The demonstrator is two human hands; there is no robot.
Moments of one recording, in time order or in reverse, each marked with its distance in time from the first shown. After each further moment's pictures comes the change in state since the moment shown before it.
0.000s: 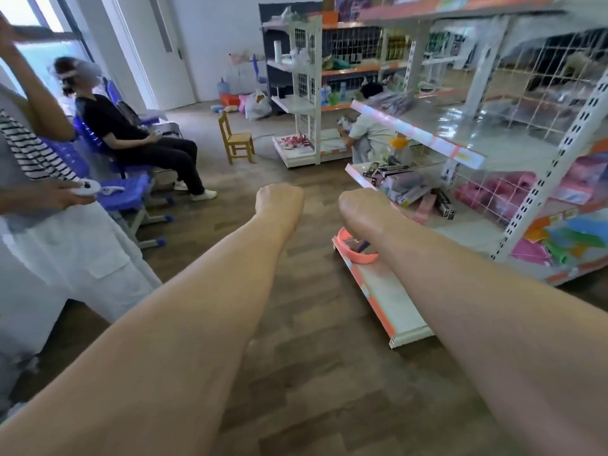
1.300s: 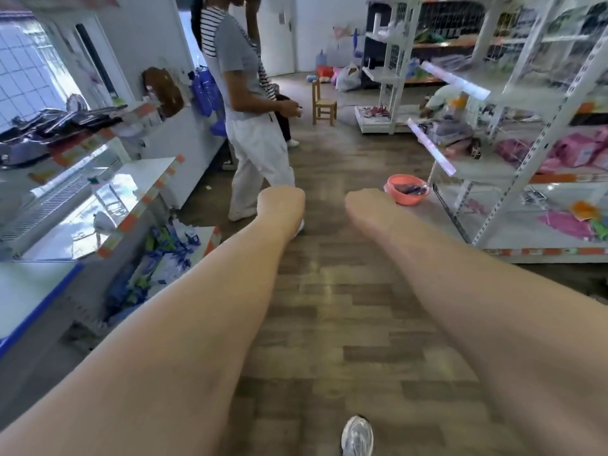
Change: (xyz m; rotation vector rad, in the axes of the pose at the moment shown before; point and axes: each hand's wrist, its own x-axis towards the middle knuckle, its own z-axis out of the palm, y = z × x) left_hand -0.615 0.105 -0.082 -0.079 -0.200 -0.305; right_hand -0.578 -0.045 0.004 -0.071 -0.116 -0.311
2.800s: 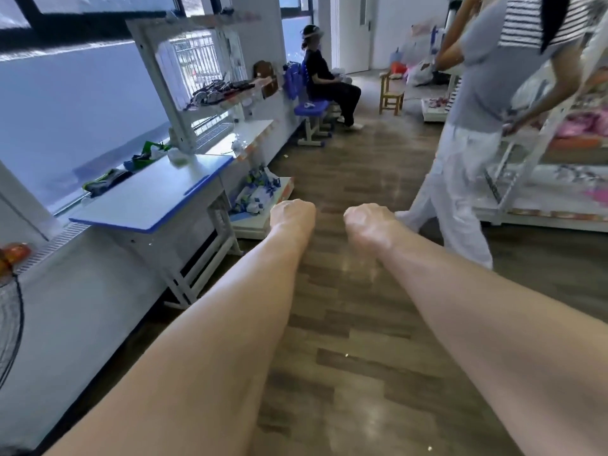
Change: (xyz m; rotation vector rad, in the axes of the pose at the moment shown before) left_hand -0.685 0.080 -0.025 -0.002 -0.056 -0.262; right_hand -0.647 -0.111 0.047 0.026 -0.038 -0.222
